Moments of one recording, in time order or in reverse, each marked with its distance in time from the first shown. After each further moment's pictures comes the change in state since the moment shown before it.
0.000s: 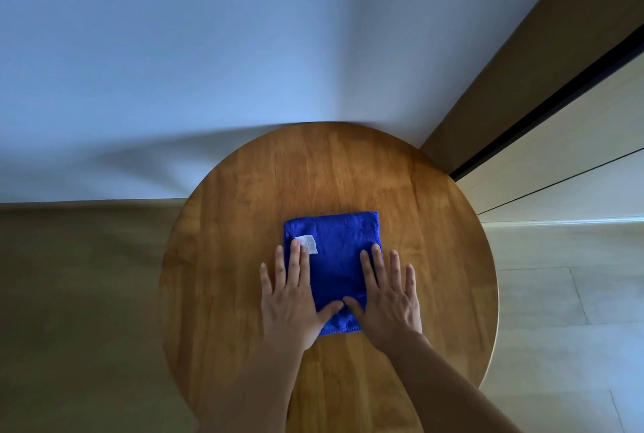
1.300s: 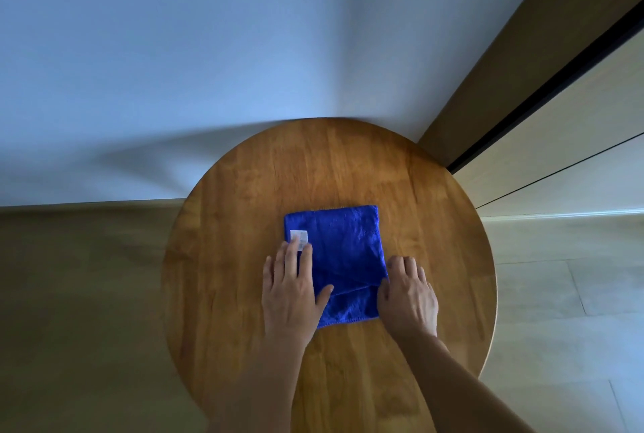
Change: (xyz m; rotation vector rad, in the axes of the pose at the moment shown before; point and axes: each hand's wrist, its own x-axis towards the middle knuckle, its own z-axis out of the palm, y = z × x) left_hand -0.012 0.001 -0.016 -0.129 0.237 0.076; right_hand -0.018 0.010 -0.010 0.303 0.306 0.176
